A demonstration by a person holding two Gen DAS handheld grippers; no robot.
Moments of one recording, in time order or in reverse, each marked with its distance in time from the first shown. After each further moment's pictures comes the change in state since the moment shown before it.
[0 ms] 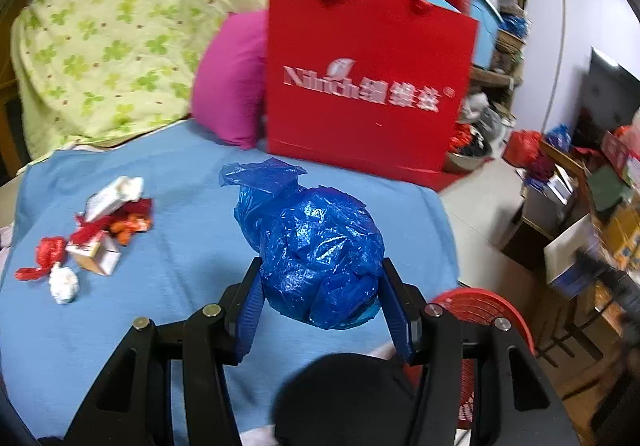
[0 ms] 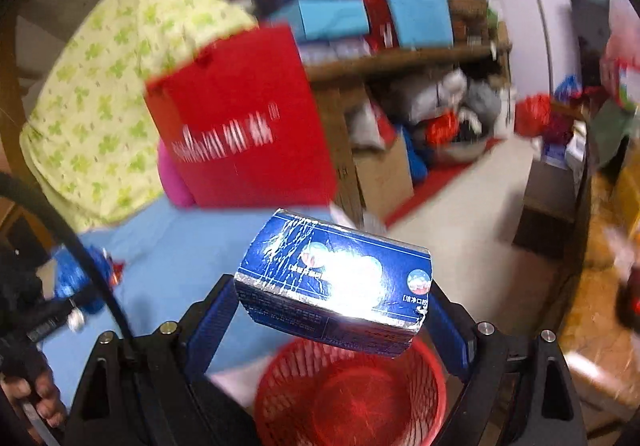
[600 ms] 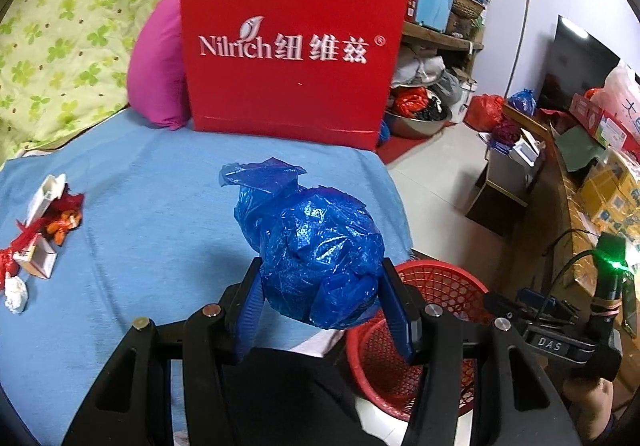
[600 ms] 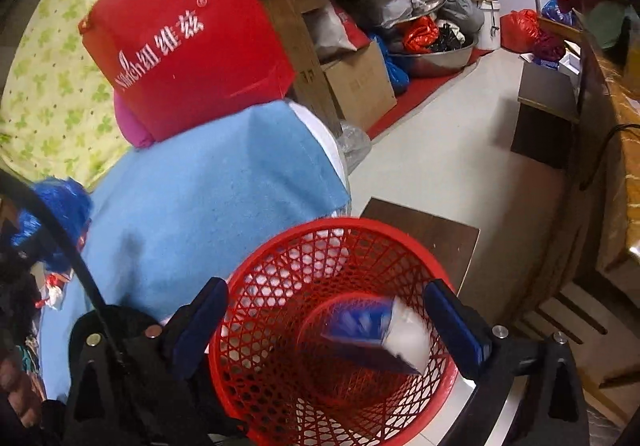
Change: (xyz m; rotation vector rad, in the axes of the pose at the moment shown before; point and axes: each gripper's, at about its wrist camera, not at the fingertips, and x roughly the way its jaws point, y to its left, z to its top) left arm 0.035 -0.061 -0.008 0.079 0.096 -0.122; right arm 0.047 -0.046 -0.054 0.119 0.174 -0.006
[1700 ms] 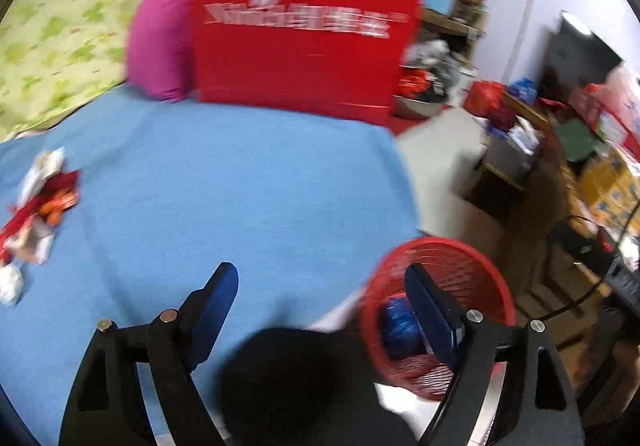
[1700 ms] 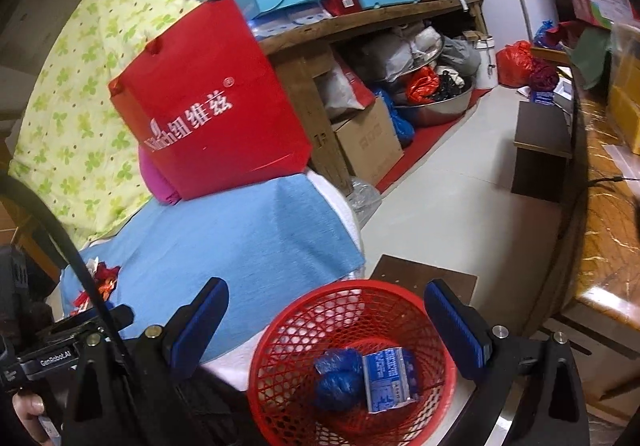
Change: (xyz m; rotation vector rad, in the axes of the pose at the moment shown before) left arm 0.004 0.049 -0.012 -0.035 0.080 0.006; right arm -0.046 0.027 0.031 0.009 -0.157 0.039
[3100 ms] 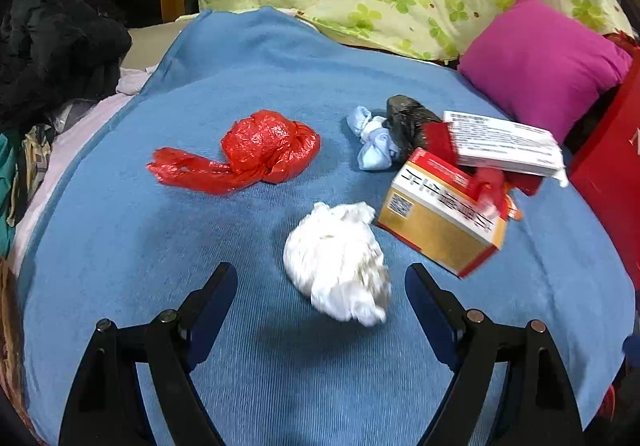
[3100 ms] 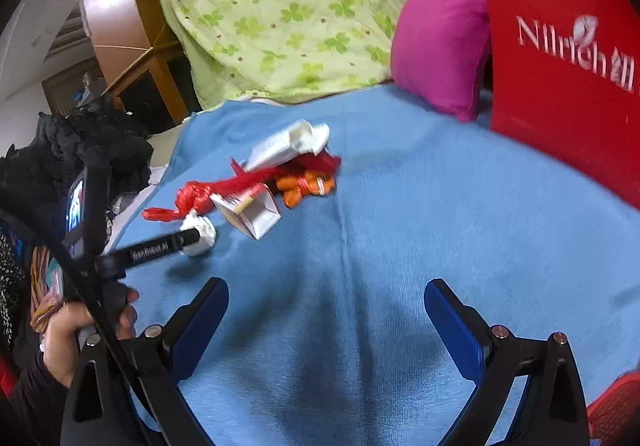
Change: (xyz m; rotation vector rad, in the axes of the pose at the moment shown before) left arm -0.013 0.376 -0.066 -0.611 -0.049 0.492; right arm 0.150 0.358 -0.104 -0.515 0.246 0.453
